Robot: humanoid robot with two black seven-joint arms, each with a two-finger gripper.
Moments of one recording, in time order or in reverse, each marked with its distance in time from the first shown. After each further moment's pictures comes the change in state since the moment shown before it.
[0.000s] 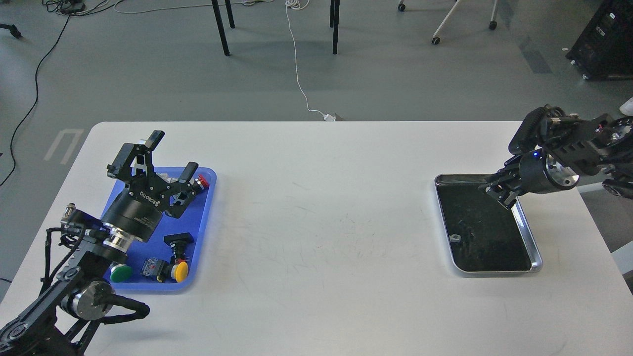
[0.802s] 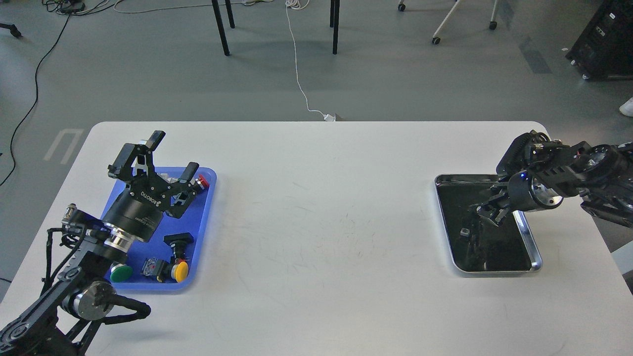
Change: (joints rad) left arm 0.001 -0.002 0.000 0.000 0.001 0.004 0.001; right arm -0.156 0.072 0.073 -0.125 0.005 -0.011 0.000
